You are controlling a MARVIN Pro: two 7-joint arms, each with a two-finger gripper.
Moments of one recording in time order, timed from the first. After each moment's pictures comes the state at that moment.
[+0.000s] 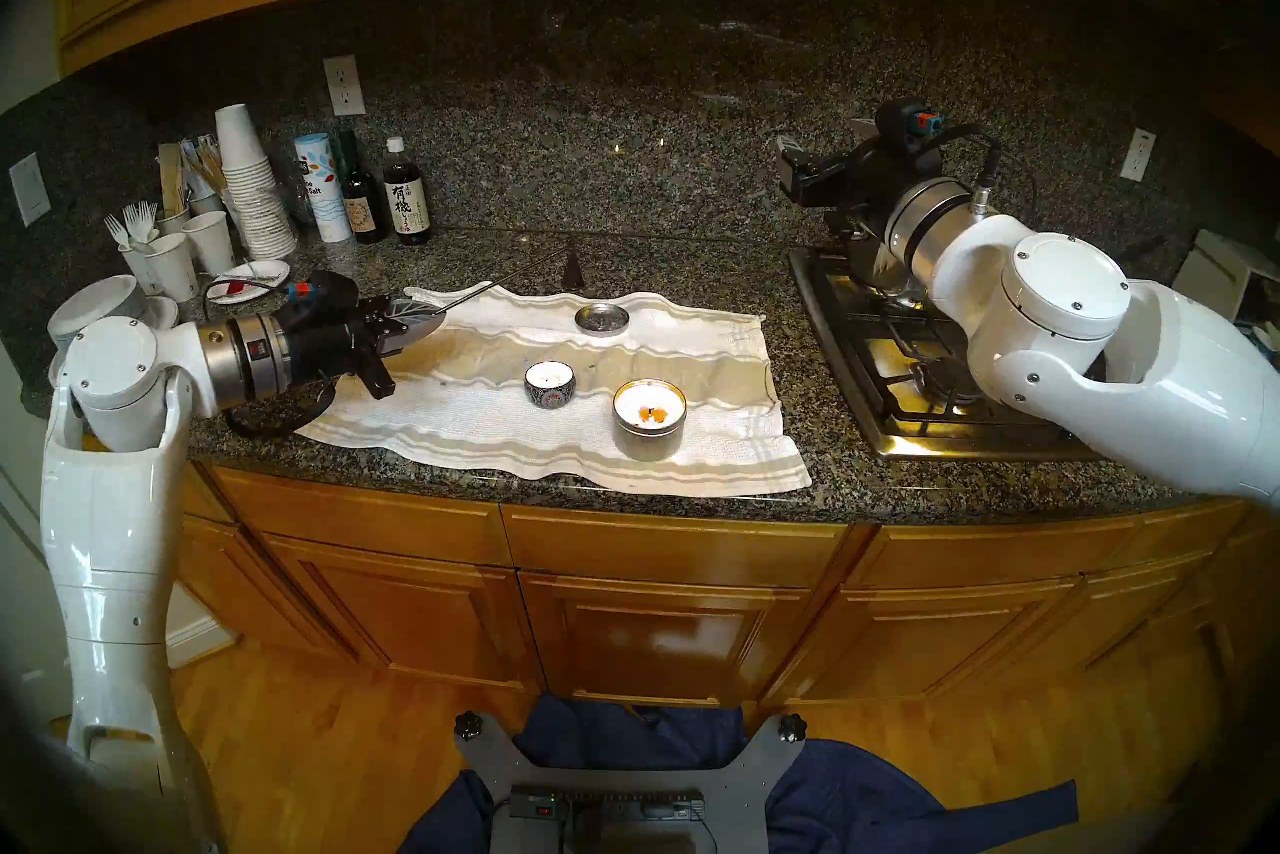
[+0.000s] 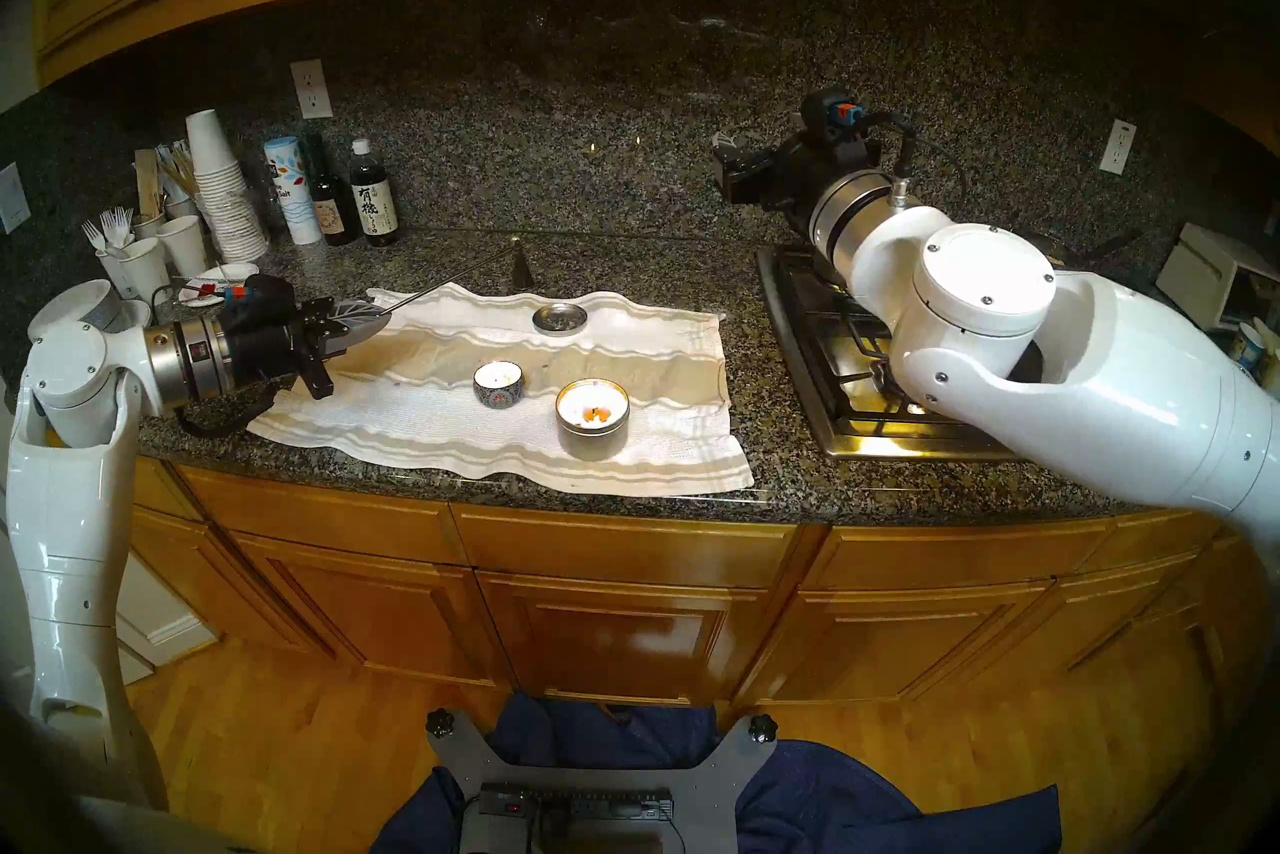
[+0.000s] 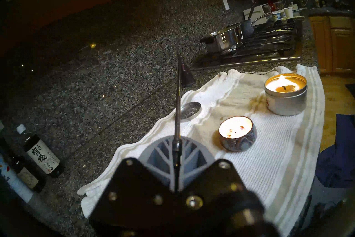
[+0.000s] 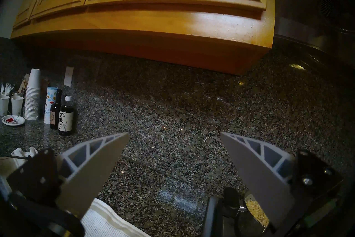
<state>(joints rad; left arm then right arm) 1.52 -1.07 -2.02 -1.84 -0.09 0.22 -1.22 -0.37 -0.32 0.26 -2.13 1.15 -0.01 -0.63</state>
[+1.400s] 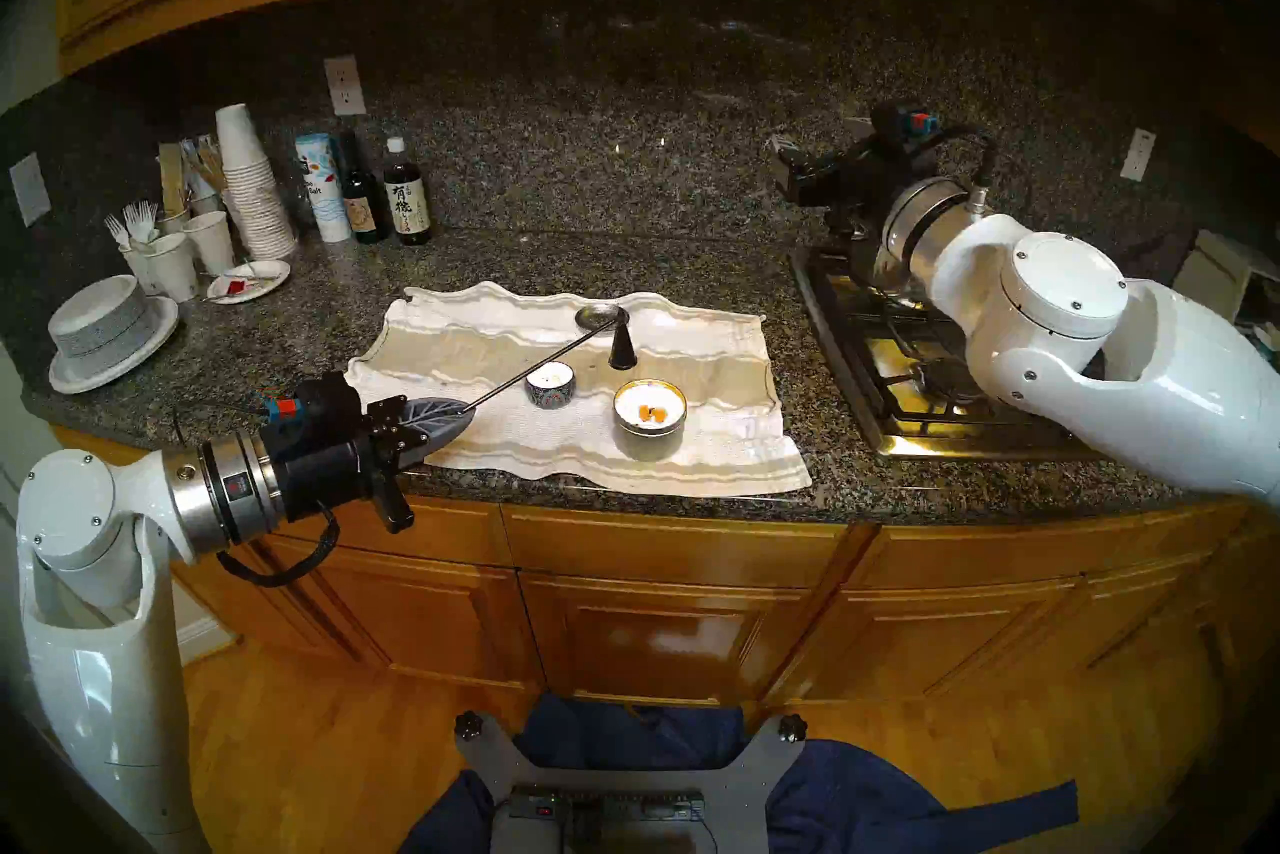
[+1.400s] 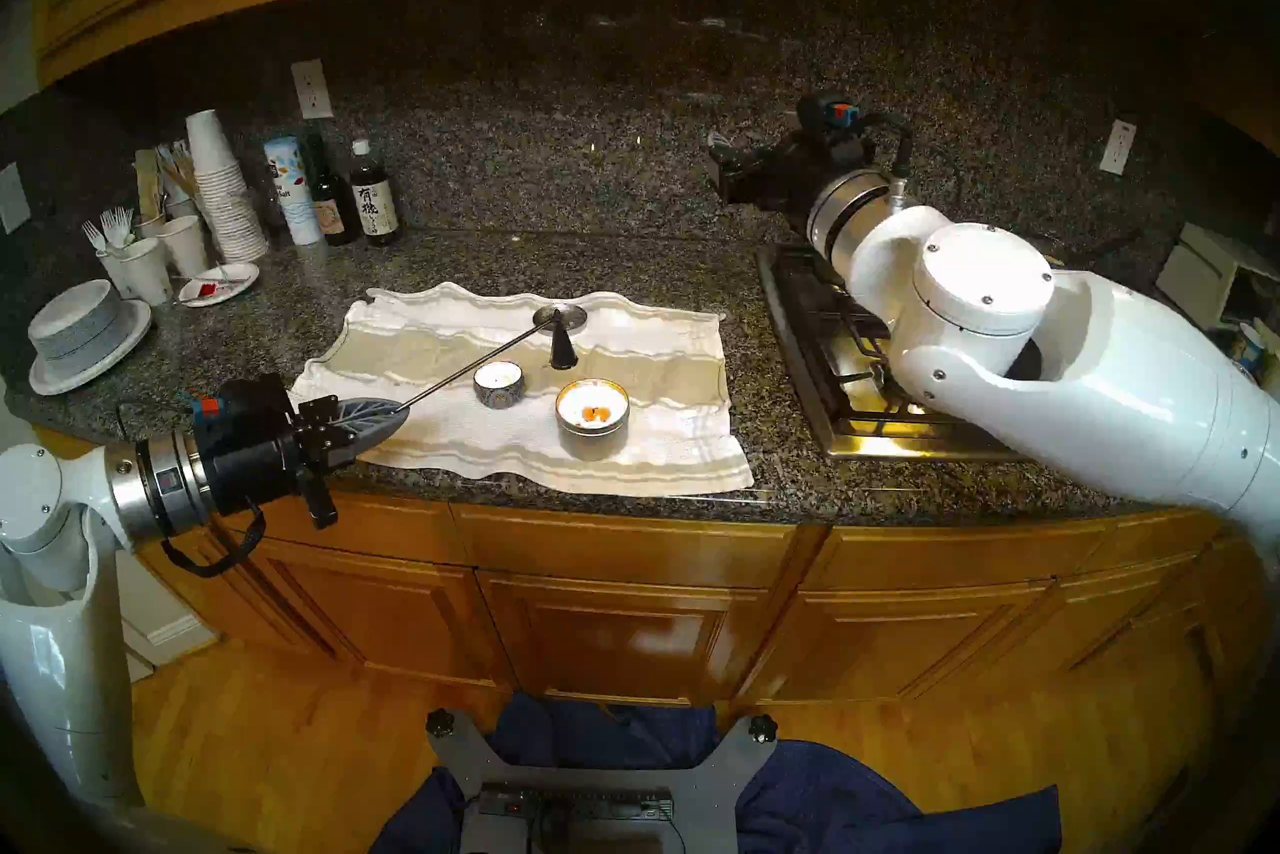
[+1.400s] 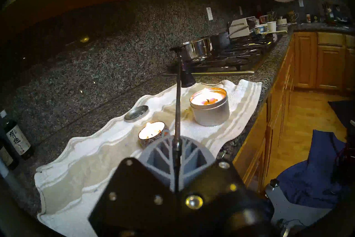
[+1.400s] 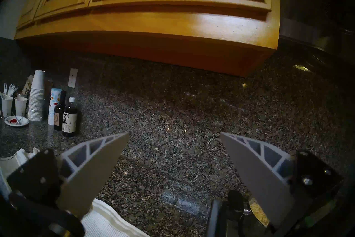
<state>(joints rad) 1.91 -1.33 -2.16 -2.26 -0.09 0.29 -1.27 -0.37 -0.32 0.26 -2.13 1.15 -0.03 -0.60</state>
